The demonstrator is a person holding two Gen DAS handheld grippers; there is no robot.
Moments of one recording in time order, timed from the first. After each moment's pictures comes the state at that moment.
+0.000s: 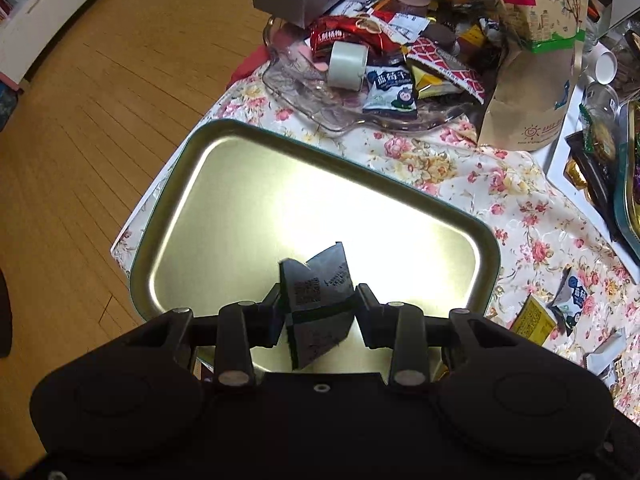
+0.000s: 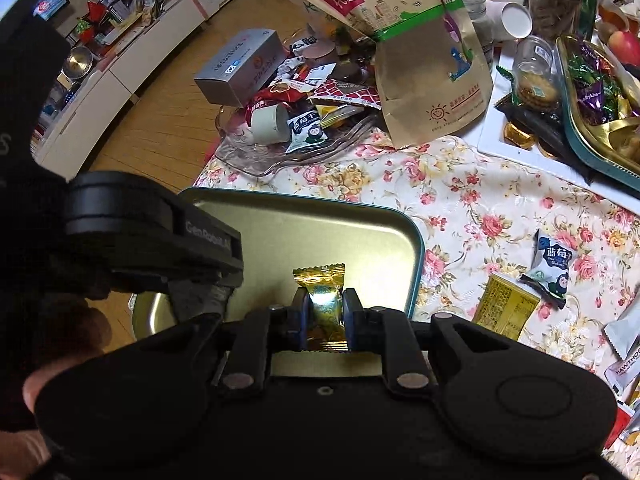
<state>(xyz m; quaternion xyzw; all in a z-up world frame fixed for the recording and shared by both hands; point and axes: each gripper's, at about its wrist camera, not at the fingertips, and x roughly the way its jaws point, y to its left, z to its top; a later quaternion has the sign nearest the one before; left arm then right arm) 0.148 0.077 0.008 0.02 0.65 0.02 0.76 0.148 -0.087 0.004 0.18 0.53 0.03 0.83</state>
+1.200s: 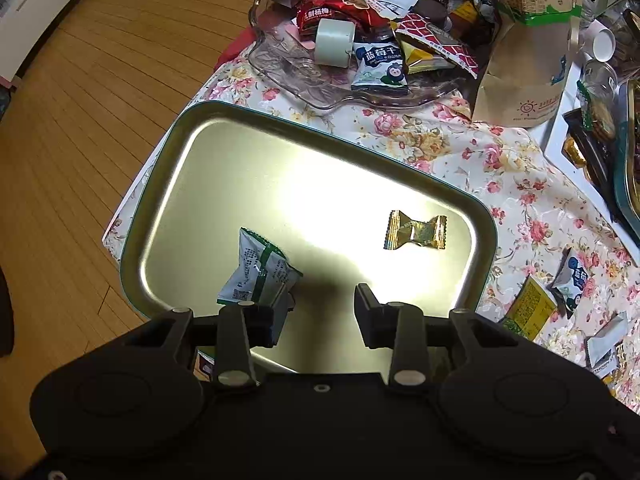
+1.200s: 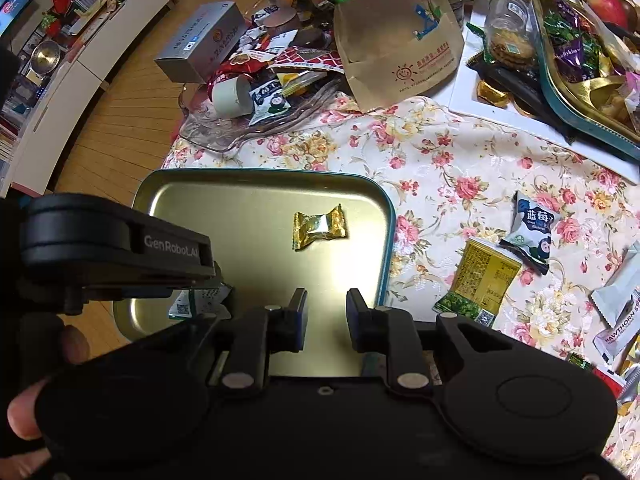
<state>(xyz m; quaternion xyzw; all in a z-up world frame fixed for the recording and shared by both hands) 0.147 0.071 0.001 0.03 0.67 0.01 0.74 0.152 -0.099 -0.009 0.19 0.58 -0.01 0.79</state>
